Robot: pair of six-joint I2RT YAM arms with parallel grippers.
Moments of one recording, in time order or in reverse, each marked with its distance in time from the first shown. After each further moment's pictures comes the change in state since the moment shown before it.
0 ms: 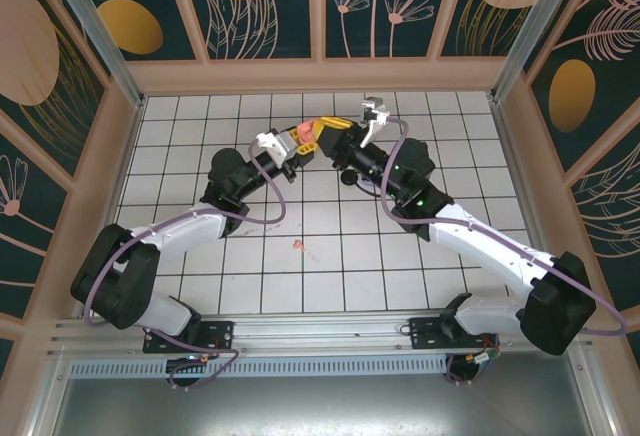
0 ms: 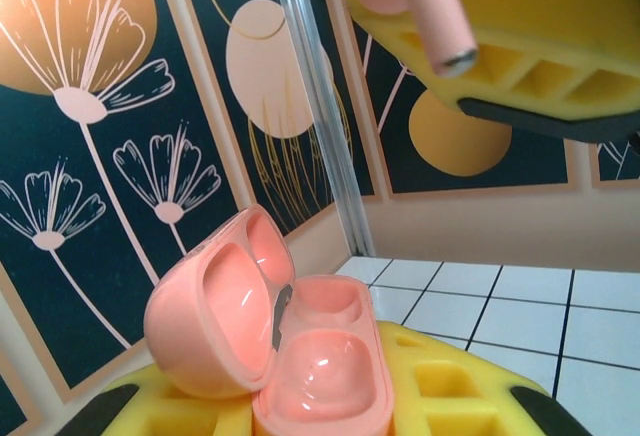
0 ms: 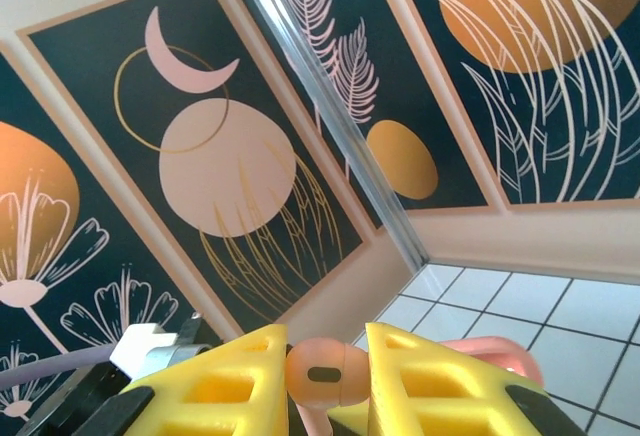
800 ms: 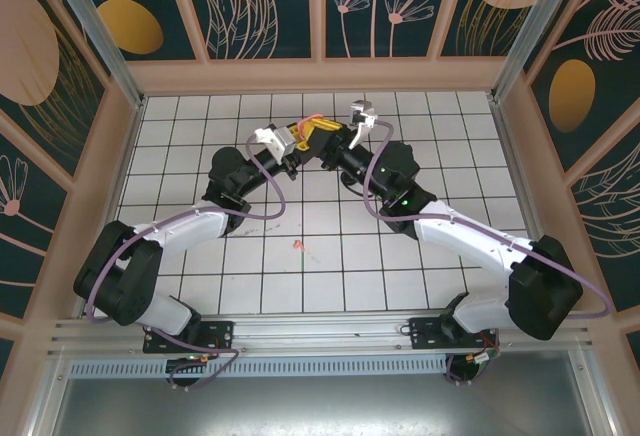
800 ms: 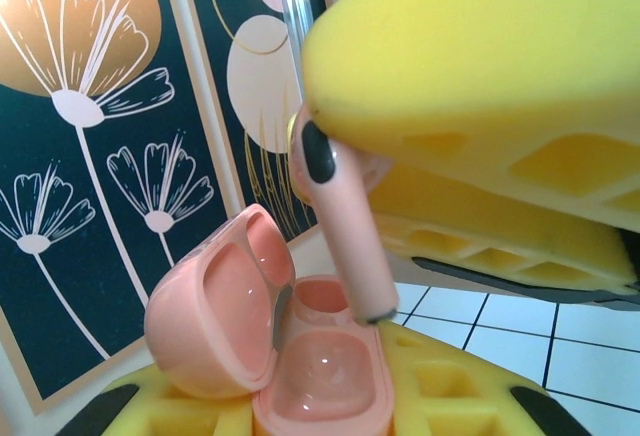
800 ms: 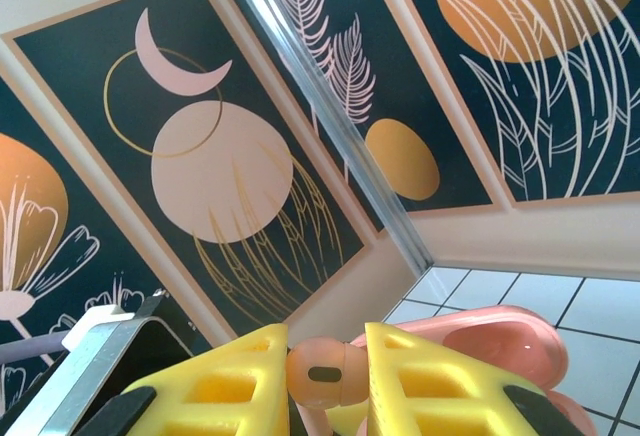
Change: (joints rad) left arm -0.002 0.018 0.013 0.038 0.004 -0.080; right arm 0.025 0.097 -0.014 0.116 0.052 0.022
